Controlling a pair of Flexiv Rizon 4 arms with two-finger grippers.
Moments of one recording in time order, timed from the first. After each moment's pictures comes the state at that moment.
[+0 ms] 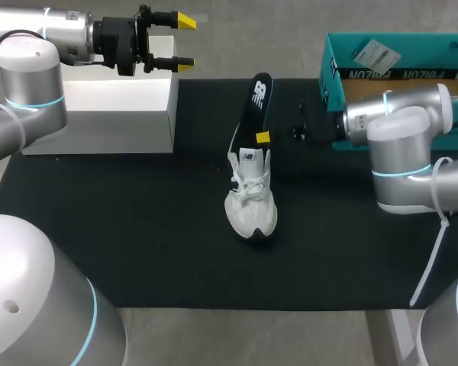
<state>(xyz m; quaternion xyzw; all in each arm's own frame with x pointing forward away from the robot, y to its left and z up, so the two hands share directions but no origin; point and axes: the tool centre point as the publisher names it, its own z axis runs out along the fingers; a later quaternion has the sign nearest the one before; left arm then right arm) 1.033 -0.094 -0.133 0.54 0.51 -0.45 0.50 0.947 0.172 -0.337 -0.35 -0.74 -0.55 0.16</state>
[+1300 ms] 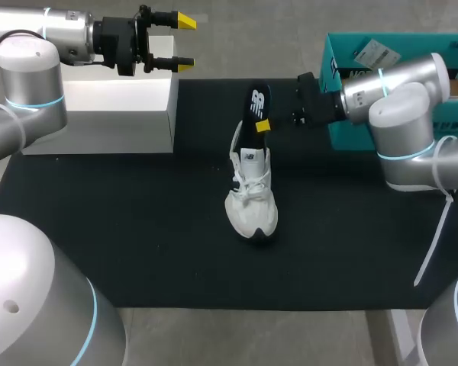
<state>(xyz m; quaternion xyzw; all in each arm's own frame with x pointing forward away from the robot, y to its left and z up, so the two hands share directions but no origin) 1.033 -0.094 -0.133 0.54 0.51 -0.45 0.50 0.966 0.169 -0.323 -0.33 -0.77 -0.52 0.18</state>
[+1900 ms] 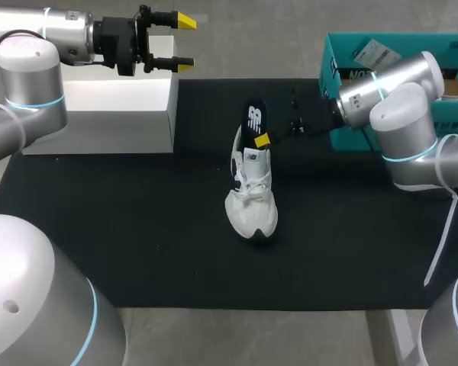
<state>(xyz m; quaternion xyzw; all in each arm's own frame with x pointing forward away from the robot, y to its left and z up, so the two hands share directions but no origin) 1.033 -0.094 -0.133 0.54 0.51 -0.45 0.50 0.937 0.173 -0.342 -0.33 -0.78 -0.47 0.23</state>
